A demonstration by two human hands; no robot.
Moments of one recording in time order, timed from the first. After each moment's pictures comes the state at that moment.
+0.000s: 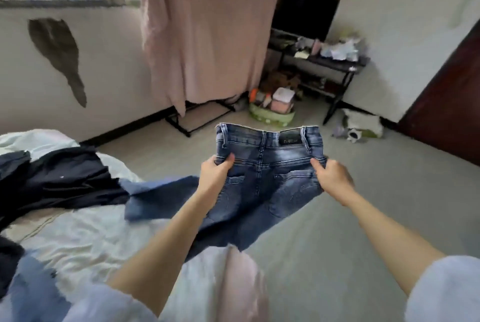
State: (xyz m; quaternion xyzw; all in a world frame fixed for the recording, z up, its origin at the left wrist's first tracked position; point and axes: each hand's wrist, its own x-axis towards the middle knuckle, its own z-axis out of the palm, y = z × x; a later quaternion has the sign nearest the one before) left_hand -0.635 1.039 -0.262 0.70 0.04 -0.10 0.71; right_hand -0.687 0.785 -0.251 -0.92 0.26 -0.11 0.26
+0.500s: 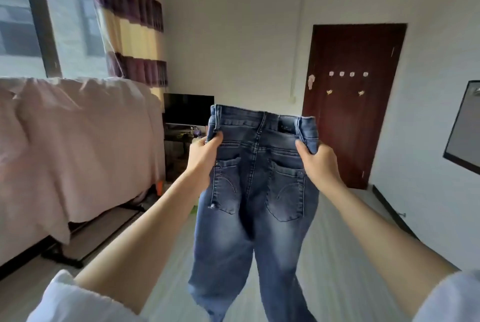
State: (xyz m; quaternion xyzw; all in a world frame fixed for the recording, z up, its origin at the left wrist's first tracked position) left_hand -0.624 0.764 -0.005 0.60 -0.21 -0.12 0.76; right_hand -0.766 0.588 -0.021 -0.77 0.30 -0.48 0.30
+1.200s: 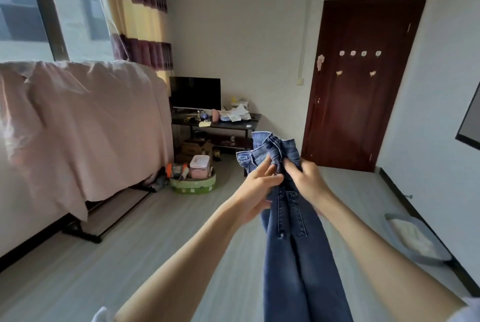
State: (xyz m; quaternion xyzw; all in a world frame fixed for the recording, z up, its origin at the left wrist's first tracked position) left_hand -0.705 0.762 -0.078 0.49 -0.34 -0.41 0.69; right_hand -0.773 0.644 -0.080 -0.76 0.15 -0.35 0.52
